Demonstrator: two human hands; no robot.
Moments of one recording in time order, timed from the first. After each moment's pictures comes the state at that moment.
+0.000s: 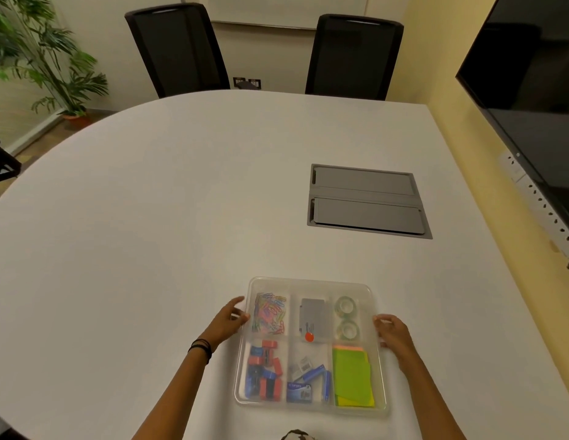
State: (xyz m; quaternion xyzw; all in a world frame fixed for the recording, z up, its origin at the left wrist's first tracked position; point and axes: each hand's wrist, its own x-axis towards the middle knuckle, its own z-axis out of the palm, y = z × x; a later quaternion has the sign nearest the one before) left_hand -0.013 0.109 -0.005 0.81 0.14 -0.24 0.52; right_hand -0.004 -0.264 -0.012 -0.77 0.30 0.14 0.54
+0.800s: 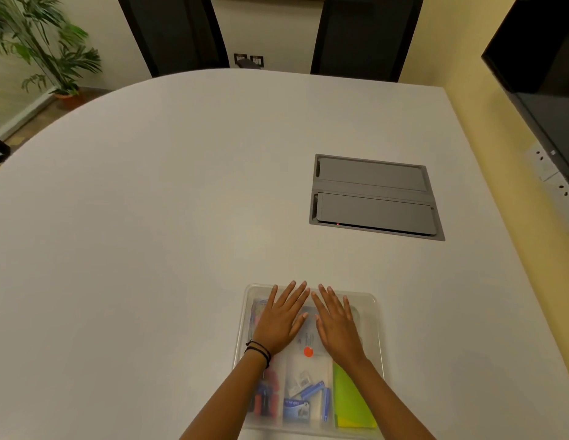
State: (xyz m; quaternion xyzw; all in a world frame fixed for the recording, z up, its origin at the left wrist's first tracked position) left_hand 0.031 0.005 -0.050 0.97 -0.18 -0.04 0.17; right_hand 0.029 -0.163 -0.037 -0.98 -0.15 0.06 0.14
